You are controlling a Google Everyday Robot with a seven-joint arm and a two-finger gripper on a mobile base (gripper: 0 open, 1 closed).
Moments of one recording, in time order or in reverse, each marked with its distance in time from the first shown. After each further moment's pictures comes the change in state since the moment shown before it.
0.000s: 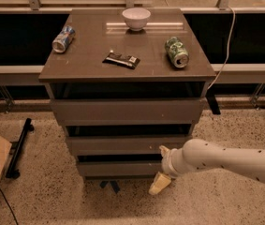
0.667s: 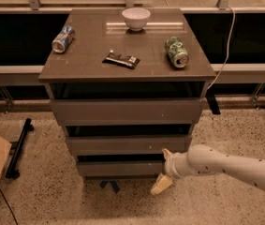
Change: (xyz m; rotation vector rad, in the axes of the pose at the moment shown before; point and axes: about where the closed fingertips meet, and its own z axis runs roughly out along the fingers) arm 0.027 -0.014 0.038 0.006 -0.080 0.024
